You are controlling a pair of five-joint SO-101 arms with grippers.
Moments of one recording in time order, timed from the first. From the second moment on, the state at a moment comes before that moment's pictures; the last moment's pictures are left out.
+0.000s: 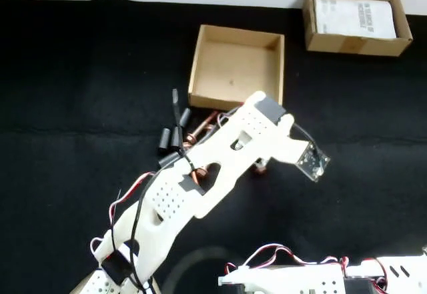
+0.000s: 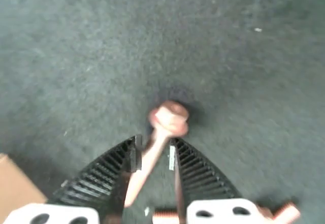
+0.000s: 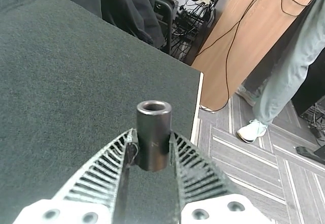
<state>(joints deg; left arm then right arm) 39.3 53.8 -47.8 88.3 -81.6 80.8 -104.2 92.1 33.3 26.5</state>
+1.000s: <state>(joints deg) 40.1 46.6 -72.7 93.9 -54.6 68.4 -104.2 93.1 33.3 26.5</state>
